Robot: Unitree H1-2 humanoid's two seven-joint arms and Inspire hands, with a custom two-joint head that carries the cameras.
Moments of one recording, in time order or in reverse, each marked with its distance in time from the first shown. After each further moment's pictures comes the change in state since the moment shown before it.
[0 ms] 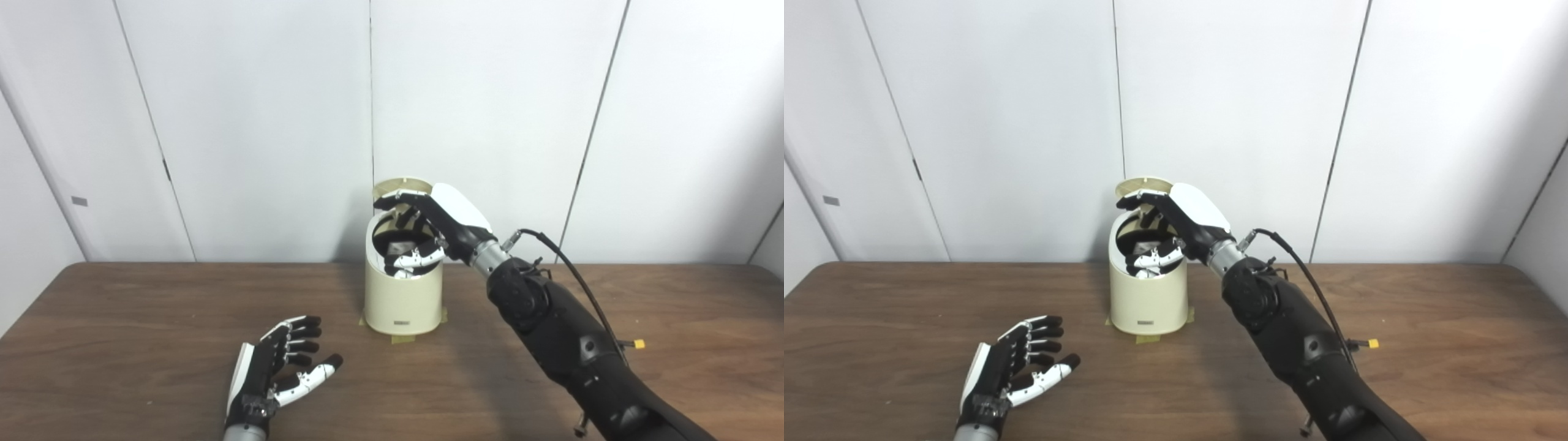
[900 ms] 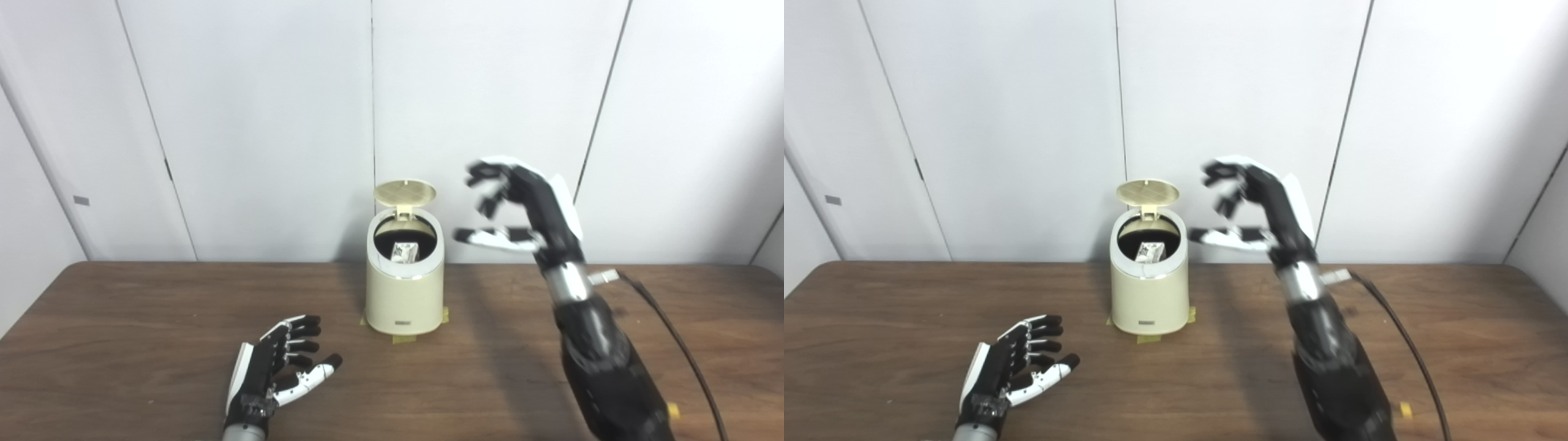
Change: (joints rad) left arm 0.000 0.007 0.004 0.002 -0.015 -0.007 -0.007; right arm 0.353 0.001 -0.337 -0.322 0.514 -0.120 0.022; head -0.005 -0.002
